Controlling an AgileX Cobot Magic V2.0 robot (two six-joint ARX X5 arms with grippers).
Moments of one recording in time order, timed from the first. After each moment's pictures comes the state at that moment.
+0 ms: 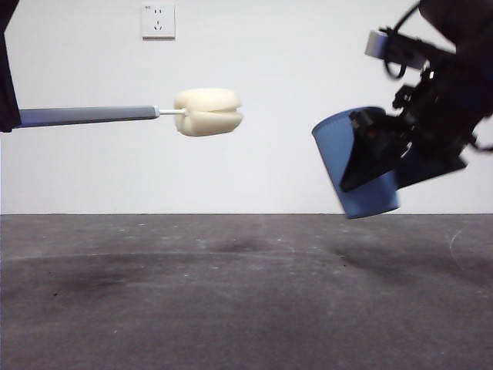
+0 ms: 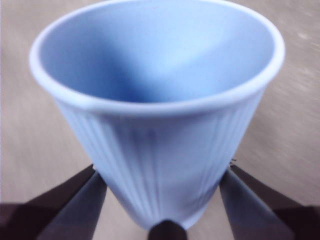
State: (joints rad) left arm -0.57 0.98 0.91 -0.94 -0.05 0.07; right arm 0.39 1.35 0.74 -0.10 -0.10 -0.18
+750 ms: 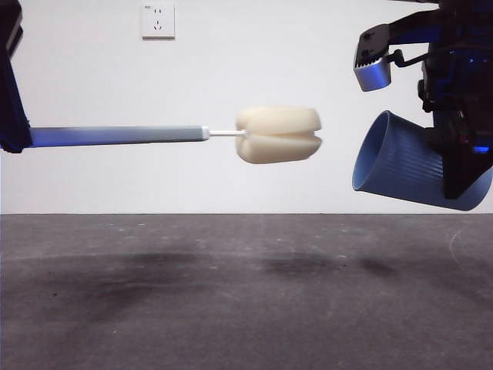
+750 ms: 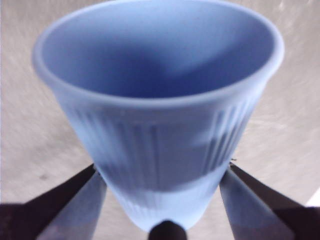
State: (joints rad) left arm -0.69 1.04 0.91 -0.95 -0.03 0.31; right arm 0.57 1.35 0.95 -0.66 0.48 -0.86
